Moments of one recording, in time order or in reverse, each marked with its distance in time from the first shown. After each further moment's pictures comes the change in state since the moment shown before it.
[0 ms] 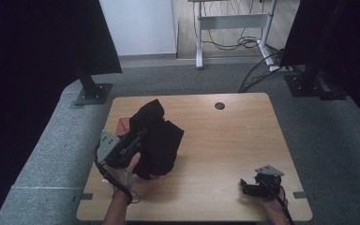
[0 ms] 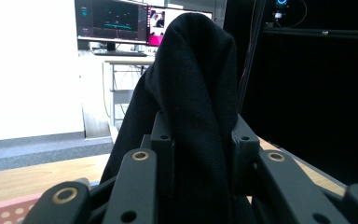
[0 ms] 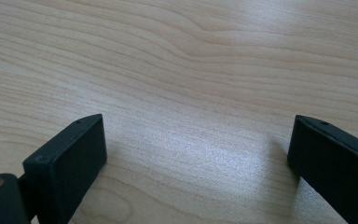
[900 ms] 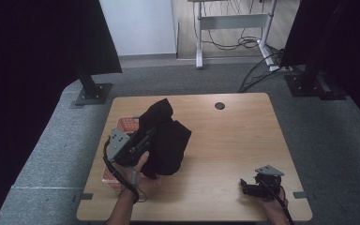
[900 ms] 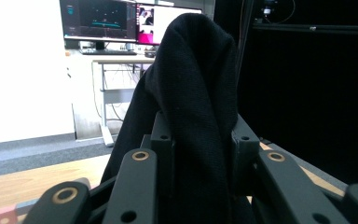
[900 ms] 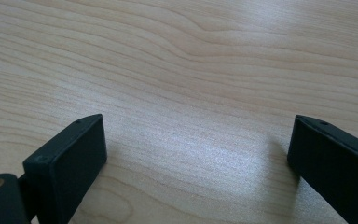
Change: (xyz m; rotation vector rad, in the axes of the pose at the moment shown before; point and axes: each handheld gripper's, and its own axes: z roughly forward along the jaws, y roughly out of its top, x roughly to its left) left arm -0.020 0.003 0.013 0.013 -0.038 0.016; right arm 0.000 0.000 0.000 0.000 0.000 0.000
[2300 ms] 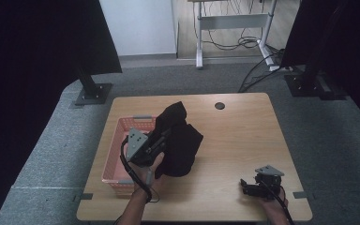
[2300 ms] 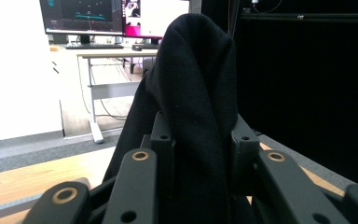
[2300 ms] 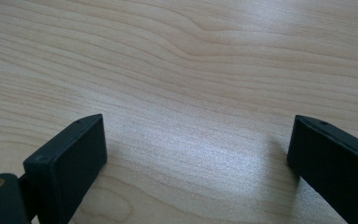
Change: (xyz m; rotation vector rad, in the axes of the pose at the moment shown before) left arm -0.029 -0.006 0.022 0.028 -0.035 0.013; right arm 0.000 0.000 0.000 0.000 0.000 -0.001
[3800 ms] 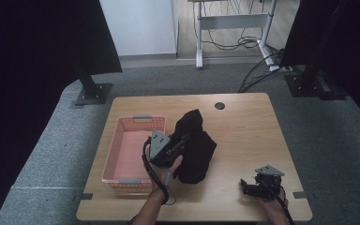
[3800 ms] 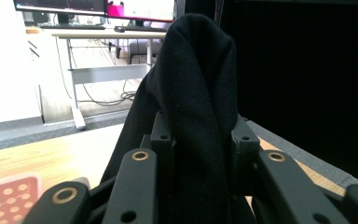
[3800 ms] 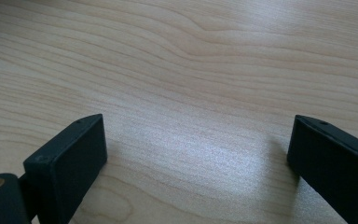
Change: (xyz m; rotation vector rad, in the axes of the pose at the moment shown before) left arm -0.036 -0.021 0.036 0.068 -0.053 -0.013; right arm 0.000 0.000 0.000 0.001 0.002 0.001
